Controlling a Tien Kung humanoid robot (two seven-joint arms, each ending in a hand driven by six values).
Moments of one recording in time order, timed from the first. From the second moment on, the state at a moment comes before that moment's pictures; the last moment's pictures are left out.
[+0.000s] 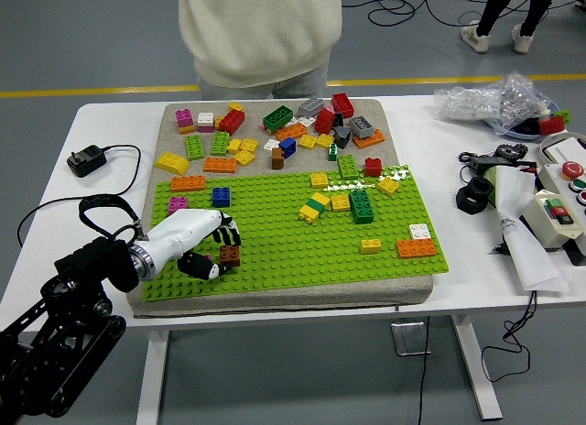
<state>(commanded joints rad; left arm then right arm) -0.30 0.18 -1.16 -1.33 2.27 -0.25 -0.03 0.13 -0.15 1.51 0.18 -1.52 0.01 -0.08</state>
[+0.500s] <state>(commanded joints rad) -0.29 0.17 -1.16 -1.30 2.27 -0.23 -0.04 0.13 -0.15 1.51 0.18 -1.51 0.01 -0.09</state>
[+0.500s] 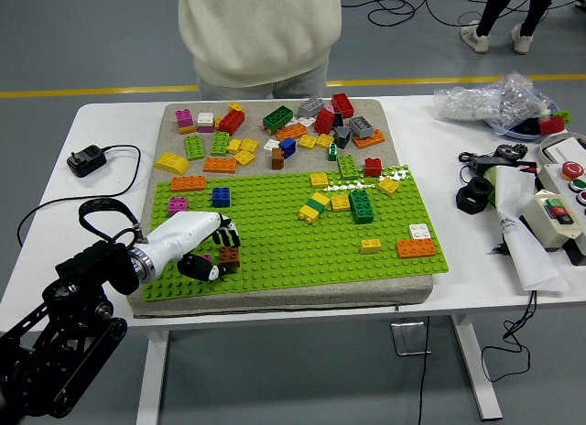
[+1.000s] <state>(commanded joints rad) -0.29 0.18 -1.17 -1.28 2.27 -0.23 -0.05 0.13 -0.15 1.51 0.18 -1.52 0.01 -0.09</state>
